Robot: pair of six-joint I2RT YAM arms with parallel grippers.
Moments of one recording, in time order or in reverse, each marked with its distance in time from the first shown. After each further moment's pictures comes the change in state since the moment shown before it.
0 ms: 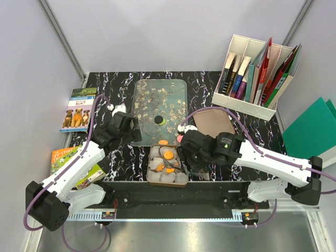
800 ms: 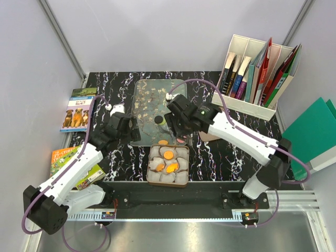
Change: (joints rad) left arm 0.000 -0.036 0.000 -0.001 -0.008 0.000; right arm -0.249 0.349 0.337 0.082 0.077 -0.242
